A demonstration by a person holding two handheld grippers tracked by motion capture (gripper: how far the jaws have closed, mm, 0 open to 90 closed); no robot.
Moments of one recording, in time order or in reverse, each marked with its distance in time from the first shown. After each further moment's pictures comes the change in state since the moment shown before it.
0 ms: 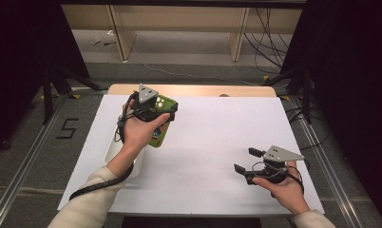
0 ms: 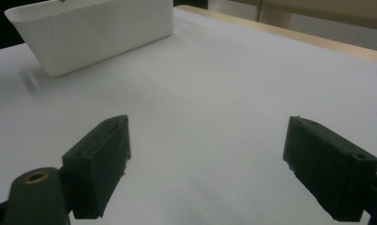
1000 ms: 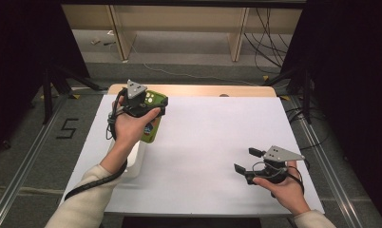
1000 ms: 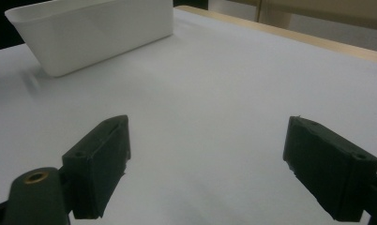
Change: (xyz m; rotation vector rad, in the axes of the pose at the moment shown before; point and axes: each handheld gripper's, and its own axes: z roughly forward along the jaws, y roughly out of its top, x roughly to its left) left arm 0.023 0.005 -0.008 -0.028 0.062 -0.031; right arm 0.000 0.000 0.000 -0.003 -0.001 0.000
